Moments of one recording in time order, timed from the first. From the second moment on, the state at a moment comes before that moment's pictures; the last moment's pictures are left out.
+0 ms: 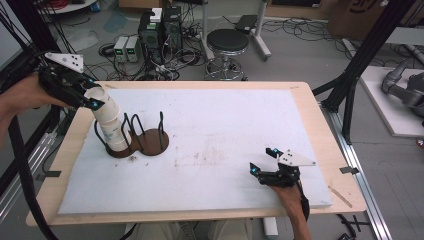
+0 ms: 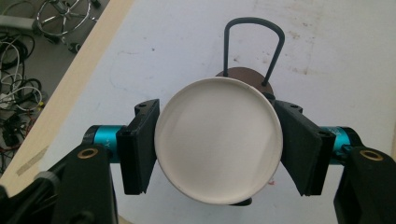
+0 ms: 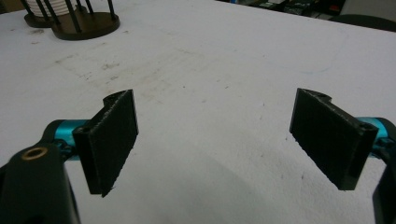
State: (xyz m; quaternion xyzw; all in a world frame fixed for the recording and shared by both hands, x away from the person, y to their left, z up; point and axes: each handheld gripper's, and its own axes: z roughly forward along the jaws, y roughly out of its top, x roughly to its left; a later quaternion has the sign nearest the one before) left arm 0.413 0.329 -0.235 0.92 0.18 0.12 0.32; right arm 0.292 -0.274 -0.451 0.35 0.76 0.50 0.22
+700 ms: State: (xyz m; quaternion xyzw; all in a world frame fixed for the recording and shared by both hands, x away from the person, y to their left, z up) left arm 0.386 0.310 -0.236 0.90 0.17 0.10 0.38; right arm 0.292 -0.274 -0.451 0.35 0.76 0.50 0.22
